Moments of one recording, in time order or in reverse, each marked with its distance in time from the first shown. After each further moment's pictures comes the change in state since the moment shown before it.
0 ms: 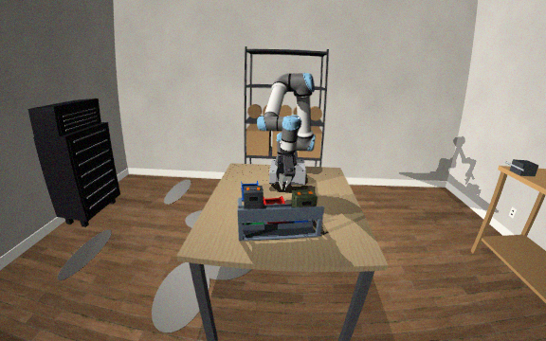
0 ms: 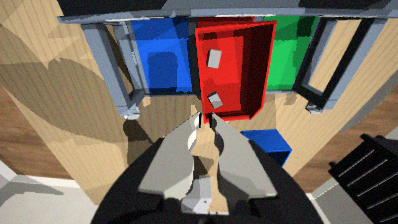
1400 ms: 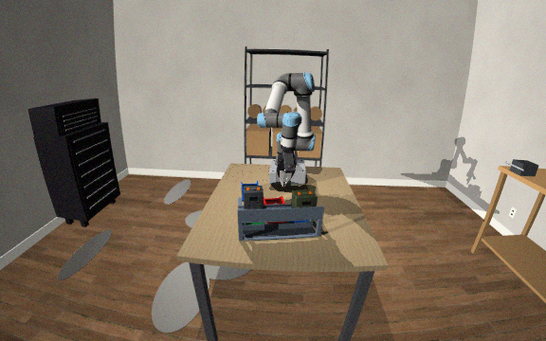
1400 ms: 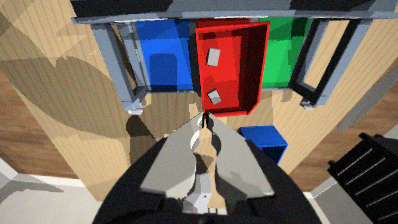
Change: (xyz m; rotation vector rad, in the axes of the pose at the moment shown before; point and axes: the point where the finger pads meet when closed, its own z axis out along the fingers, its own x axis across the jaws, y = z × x) arm 0.001 0.002 -0.016 -0.001 0.000 0.000
